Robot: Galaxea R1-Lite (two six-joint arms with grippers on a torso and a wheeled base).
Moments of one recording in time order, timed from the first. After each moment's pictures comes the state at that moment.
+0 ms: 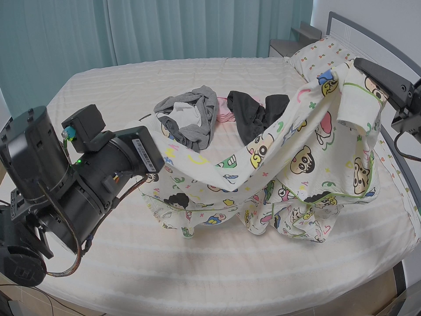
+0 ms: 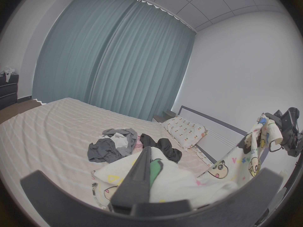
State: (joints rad) left arm -0.79 1.50 -0.67 -0.94 0.49 -0.23; right arm 0.58 1.20 -0.80 -0.68 0.24 0.57
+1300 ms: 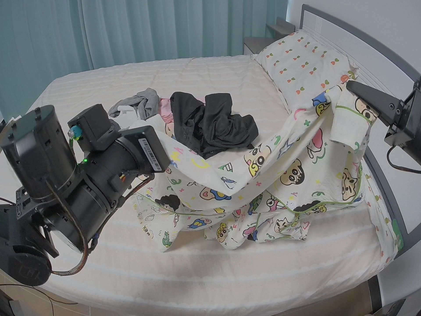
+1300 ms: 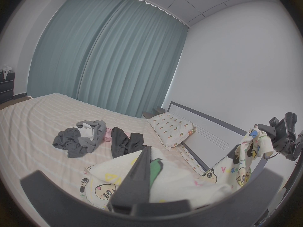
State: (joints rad) left arm -0.79 1.52 -0.69 -0.95 0.48 -0.23; right arm 0.54 1.22 -0.74 -0.68 0.23 0.56
